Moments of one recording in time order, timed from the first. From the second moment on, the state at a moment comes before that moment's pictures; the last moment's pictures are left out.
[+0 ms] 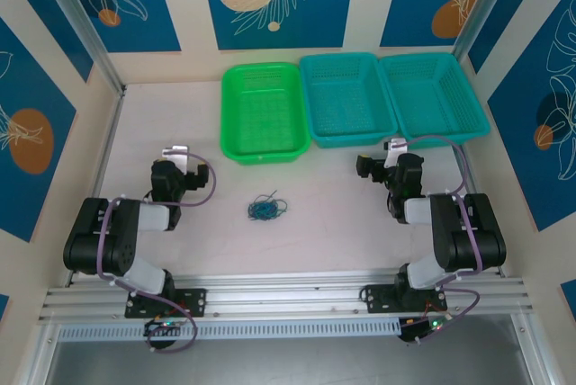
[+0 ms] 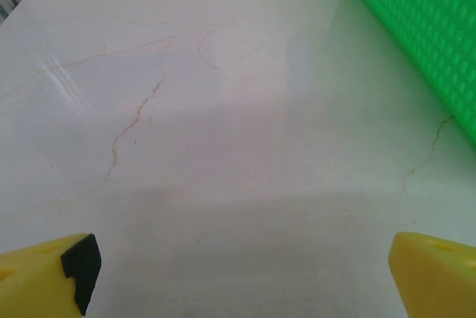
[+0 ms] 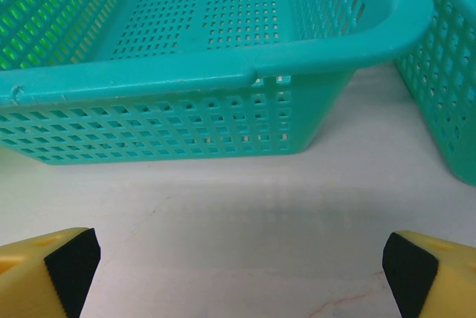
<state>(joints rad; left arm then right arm) -0.07 1.53 0.37 0.75 -0.06 0.06 0.01 1.51 0.39 0.70 -0.12 0.08</state>
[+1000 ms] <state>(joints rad) -0.48 1.12 0.72 -0.28 0.14 -0.51 0.67 1.27 0.81 -0.42 -0.37 0.56</state>
